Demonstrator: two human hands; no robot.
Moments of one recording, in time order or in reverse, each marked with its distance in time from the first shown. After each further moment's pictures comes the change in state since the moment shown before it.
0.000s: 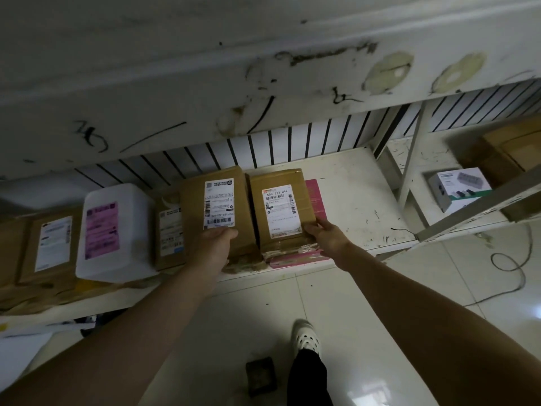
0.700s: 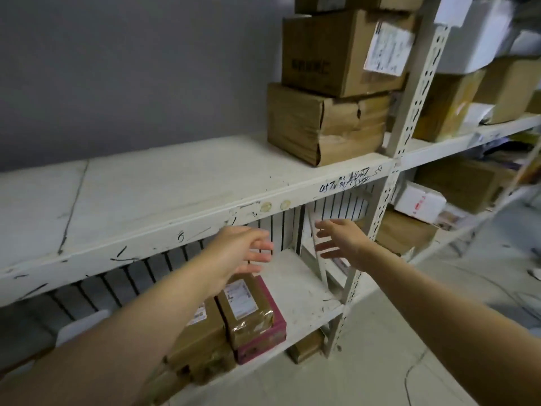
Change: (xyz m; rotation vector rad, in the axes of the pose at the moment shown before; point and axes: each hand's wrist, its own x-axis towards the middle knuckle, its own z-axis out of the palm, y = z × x) left_hand -0.244 0.094 -0.061 0.110 -0.620 0.664; right_hand -0.292 -0.120 -0.086 0.053 0.437 -0.406
